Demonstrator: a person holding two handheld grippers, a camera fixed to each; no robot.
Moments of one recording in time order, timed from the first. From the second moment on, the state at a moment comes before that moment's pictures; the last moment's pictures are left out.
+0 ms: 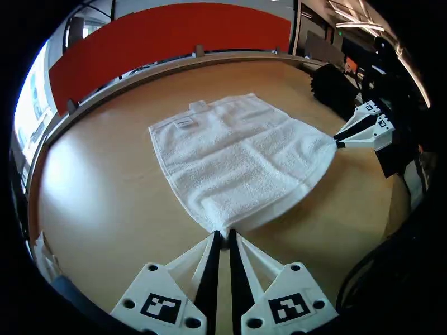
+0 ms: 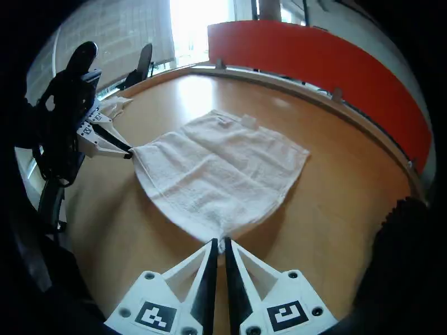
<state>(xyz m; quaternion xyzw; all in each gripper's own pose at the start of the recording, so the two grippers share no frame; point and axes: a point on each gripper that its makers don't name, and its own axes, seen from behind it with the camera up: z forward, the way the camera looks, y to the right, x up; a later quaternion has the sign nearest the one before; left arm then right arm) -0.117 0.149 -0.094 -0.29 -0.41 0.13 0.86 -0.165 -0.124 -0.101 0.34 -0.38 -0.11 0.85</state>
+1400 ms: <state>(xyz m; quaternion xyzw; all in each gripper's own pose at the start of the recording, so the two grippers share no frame) -0.008 0.156 -0.147 -0.29 -0.42 0.08 0.86 -0.045 -0.121 -0.121 0.35 -0.33 -0.09 0.87</state>
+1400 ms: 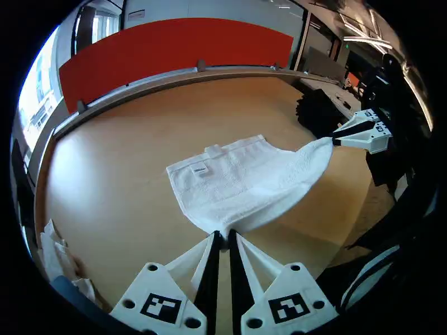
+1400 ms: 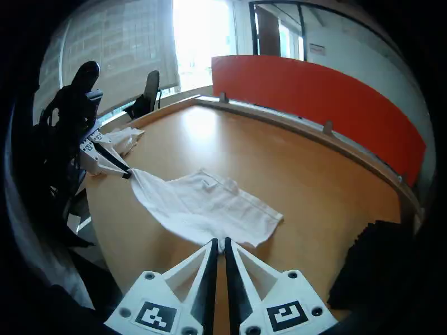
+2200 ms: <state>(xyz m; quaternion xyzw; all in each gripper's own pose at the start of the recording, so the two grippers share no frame) -0.016 0.163 -0.113 -0.27 -0.43 0.06 0.86 -0.058 -0.122 -0.088 0.35 -0.33 -0.09 0.87</state>
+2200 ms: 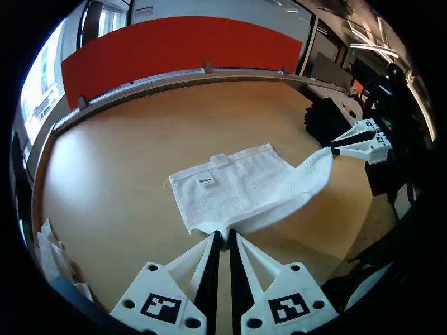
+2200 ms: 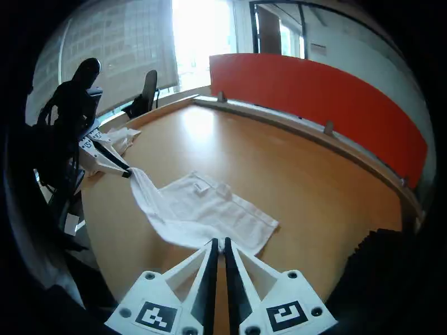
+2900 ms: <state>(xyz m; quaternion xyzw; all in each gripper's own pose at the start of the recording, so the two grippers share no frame) -0.041 0.163 -0.072 -0.25 -0.45 0.02 0.86 -0.088 -0.125 -0.055 0.35 -0.34 -0.09 0.86</state>
